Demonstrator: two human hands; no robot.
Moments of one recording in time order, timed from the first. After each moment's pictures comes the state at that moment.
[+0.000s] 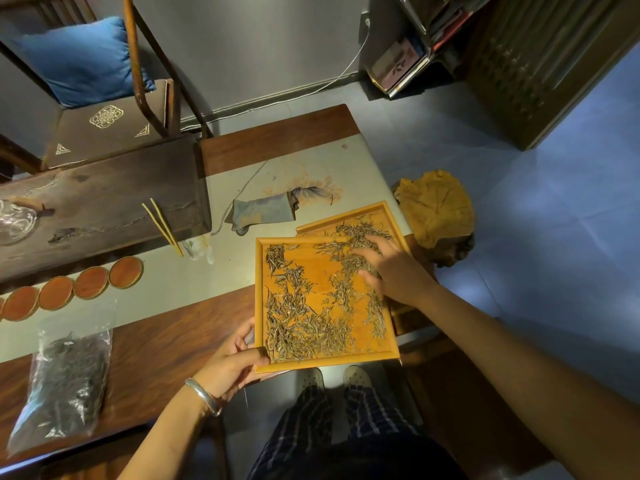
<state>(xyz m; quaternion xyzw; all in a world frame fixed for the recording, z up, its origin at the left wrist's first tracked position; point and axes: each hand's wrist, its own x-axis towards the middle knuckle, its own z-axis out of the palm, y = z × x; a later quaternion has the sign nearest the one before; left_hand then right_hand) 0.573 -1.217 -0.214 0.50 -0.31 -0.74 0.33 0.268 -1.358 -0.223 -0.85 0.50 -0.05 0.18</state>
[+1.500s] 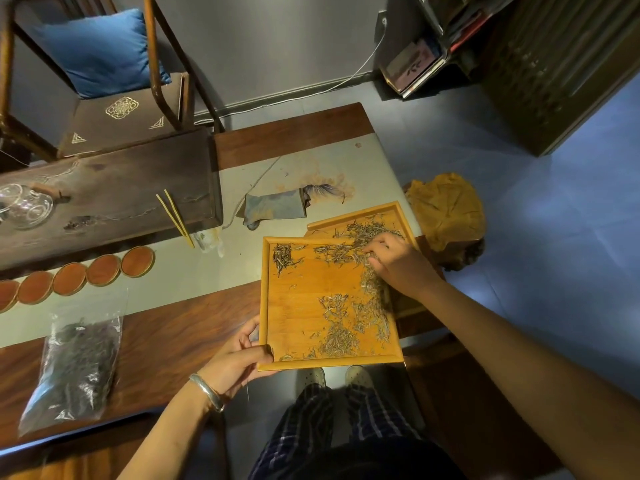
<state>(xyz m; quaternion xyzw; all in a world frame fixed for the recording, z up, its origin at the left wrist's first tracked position) 0.580 -1.210 -0.216 0.52 -0.31 -0.73 0.31 0.277 -1.369 -0.222 -0.86 0.49 -0.10 0.12</state>
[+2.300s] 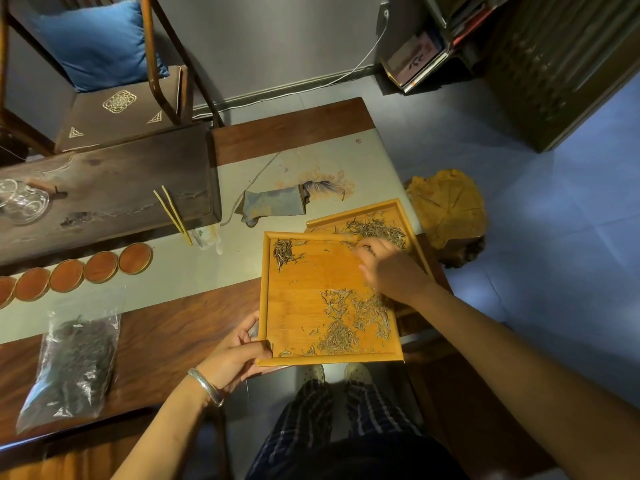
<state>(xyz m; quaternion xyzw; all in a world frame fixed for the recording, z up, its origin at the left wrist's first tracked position) 0.578 -1.217 -0.214 0.51 -0.30 -0.74 0.32 0.289 -1.361 -0.233 -0.89 0.43 -0.08 0.11</state>
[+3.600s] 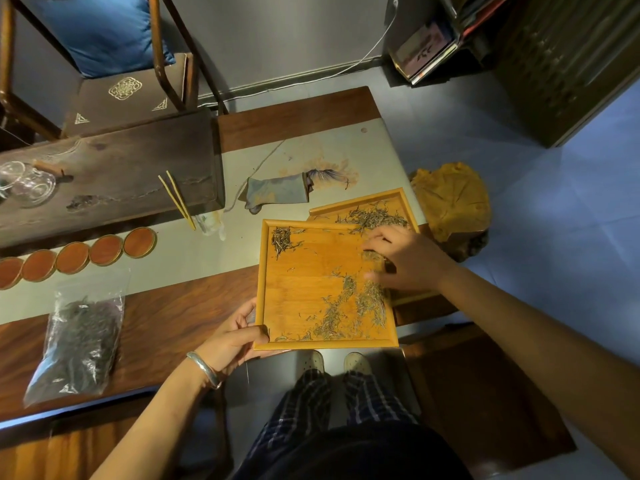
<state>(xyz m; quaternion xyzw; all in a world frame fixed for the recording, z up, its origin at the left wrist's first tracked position) 0.583 -1.211 -0.215 0.53 -0.34 -0.71 0.30 0.259 -1.366 -0.206 -0.92 0.35 -0.09 0.14</state>
